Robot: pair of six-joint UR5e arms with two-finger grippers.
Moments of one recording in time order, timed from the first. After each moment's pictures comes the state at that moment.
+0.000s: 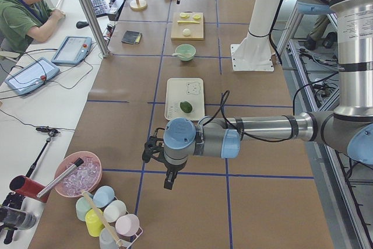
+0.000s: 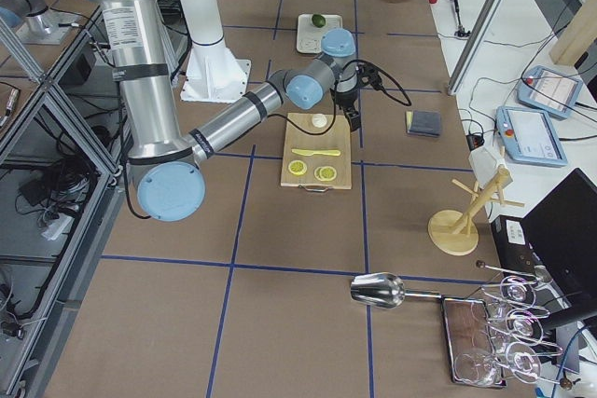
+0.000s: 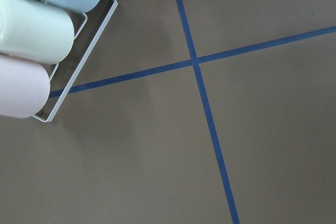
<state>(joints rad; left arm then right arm) -1.67 -1.39 -1.69 -1.71 -2.37 0.21 0.84 -1.29 1.93 -1.40 2.02 0.65</state>
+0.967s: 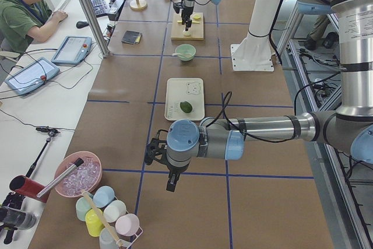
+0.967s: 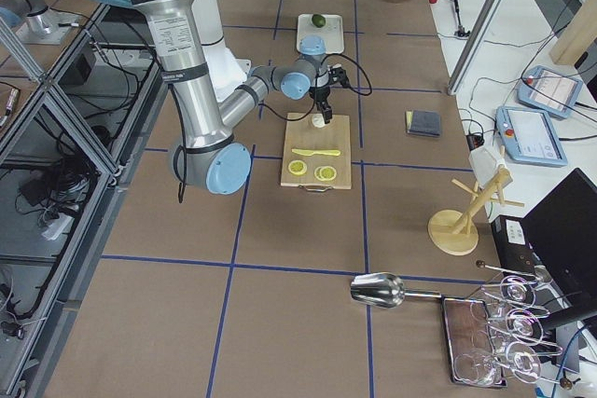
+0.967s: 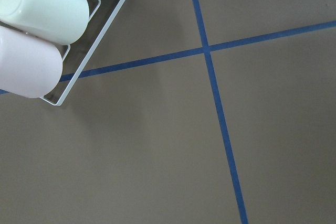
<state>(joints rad) -1.68 -1.39 -1.70 -1.71 -2.37 0.21 0.58 -1.21 1.81 -1.39 1.81 0.78</state>
